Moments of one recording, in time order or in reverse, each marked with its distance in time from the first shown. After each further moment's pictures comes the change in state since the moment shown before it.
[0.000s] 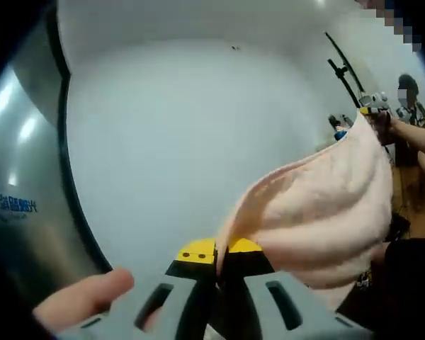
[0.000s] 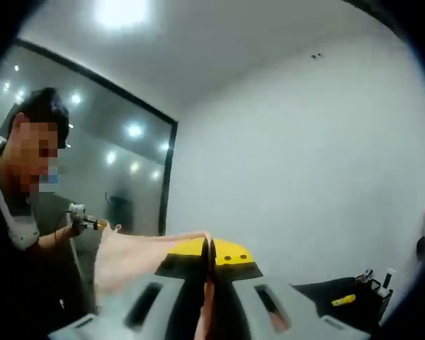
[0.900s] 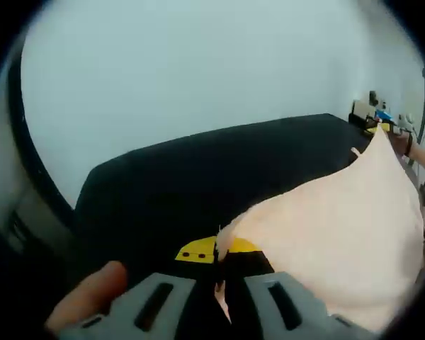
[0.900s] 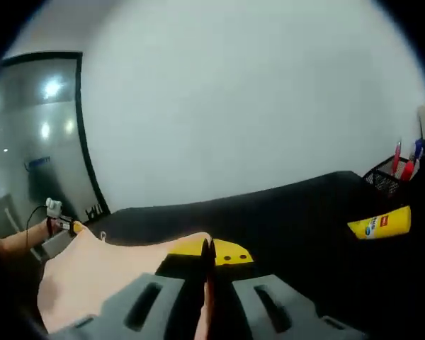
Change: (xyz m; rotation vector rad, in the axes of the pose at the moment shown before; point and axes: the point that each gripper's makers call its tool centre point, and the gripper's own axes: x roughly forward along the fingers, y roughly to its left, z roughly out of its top) left arm 0.277 -0.011 -0.273 -0.431 0.571 -0.073; right arm 0.153 -0.178 -0.292 0.289 0.442 -0.278
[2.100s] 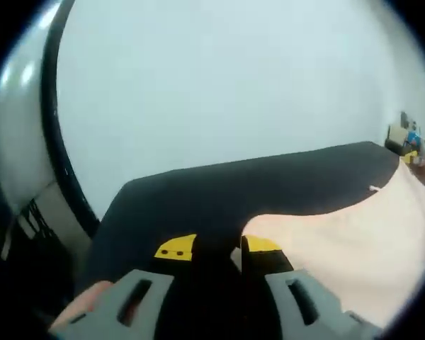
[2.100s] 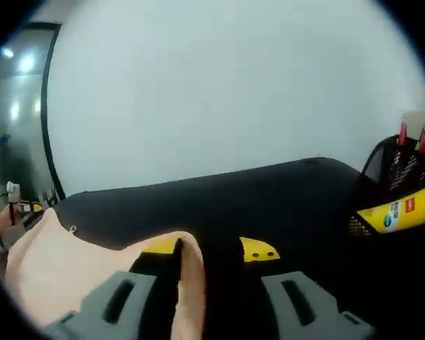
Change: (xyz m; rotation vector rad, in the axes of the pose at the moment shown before) left arm 0.010 0.056 0.028 -0.076 -0.182 0.152; right arm 0.060 -0.087 -0.024 -0.067 0.068 -0.265
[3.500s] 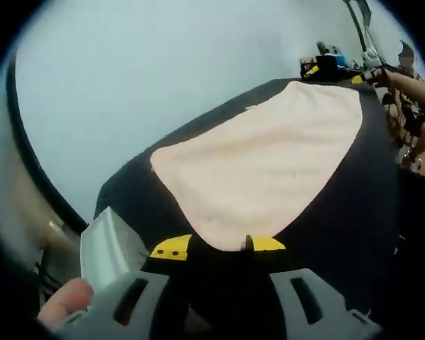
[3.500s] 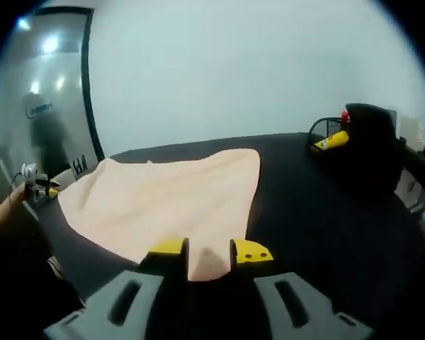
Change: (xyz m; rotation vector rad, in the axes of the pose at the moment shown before) left arm -0.214 -0.093 -0.129 0.556 0.025 -0.278; right arm -0.246 0.079 -0.109 -0.113 0.147 0.151
